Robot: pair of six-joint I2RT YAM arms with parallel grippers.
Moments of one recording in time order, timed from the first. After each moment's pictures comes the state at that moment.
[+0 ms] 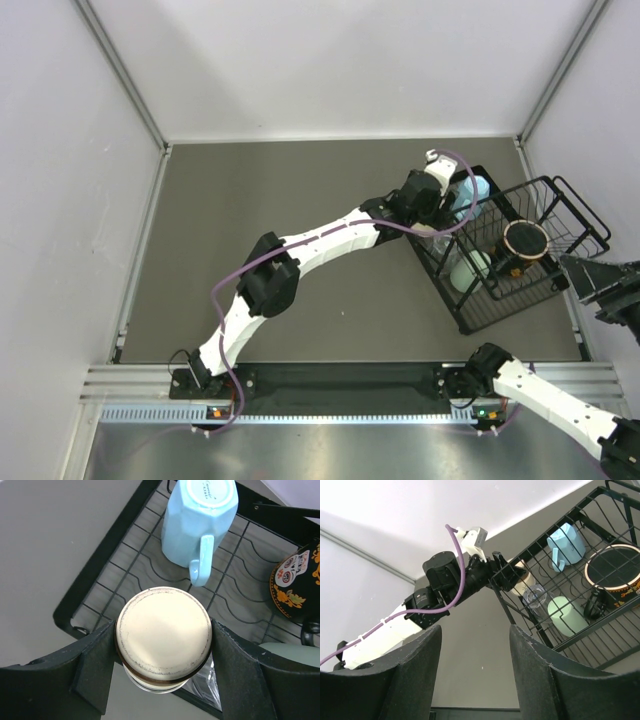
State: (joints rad) left arm -0.99 2.29 2.07 -0.22 -0.22 -0.22; right arm 0.73 0.51 1.73 -1.36 0.59 0.74
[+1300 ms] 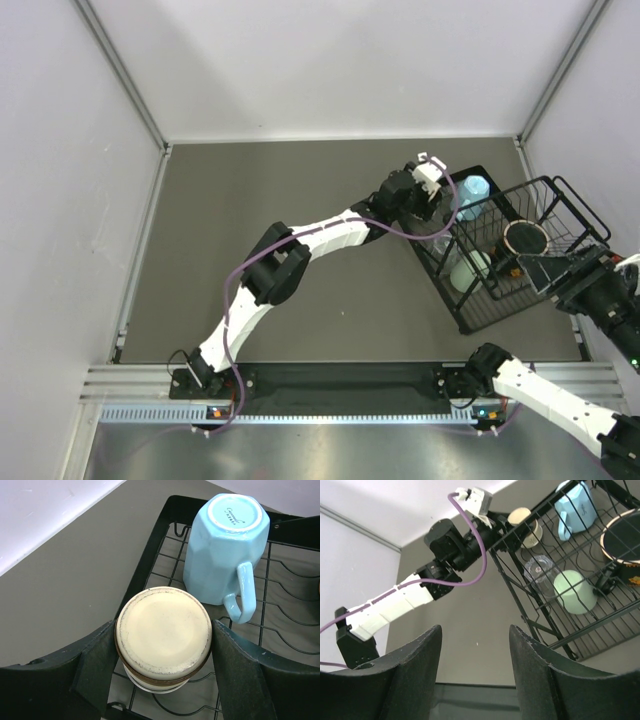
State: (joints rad) left arm -0.88 2.39 1.94 0.26 -0.01 0.04; right arm 0.73 0.55 1.61 -1.36 0.50 0.79
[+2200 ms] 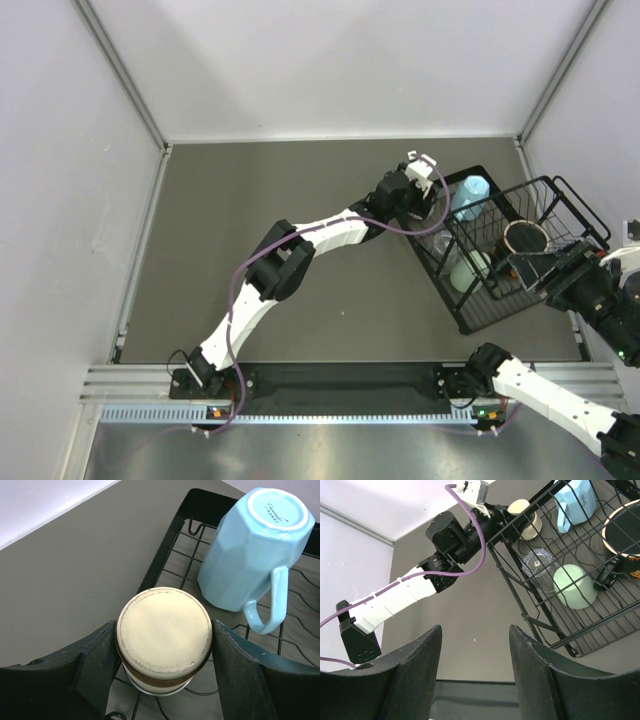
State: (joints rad) left arm -0.85 2.46 1.96 0.32 -0.01 -0.04; right arm 0.73 0.57 1.58 -1.35 0.49 0.81
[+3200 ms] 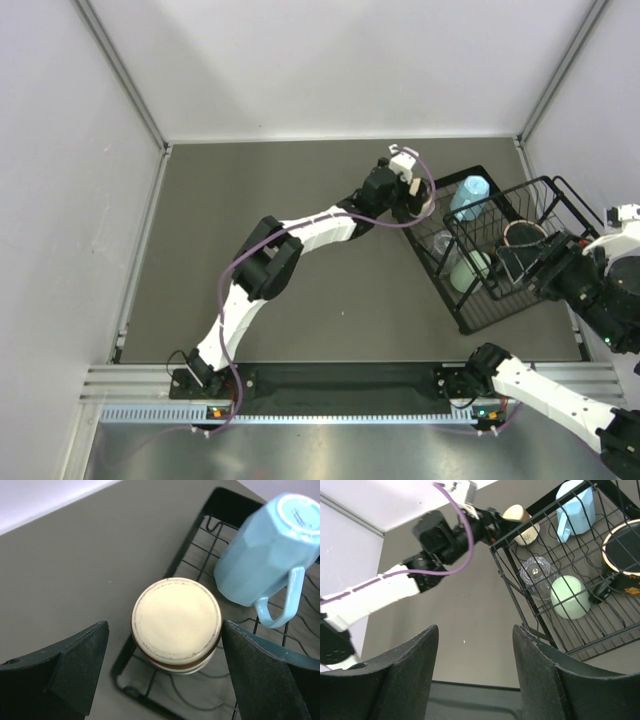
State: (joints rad) left arm -0.82 2.39 1.86 0.33 -0.04 -0.13; right arm 0.73 0.61 1.57 -1.31 0.48 0.71
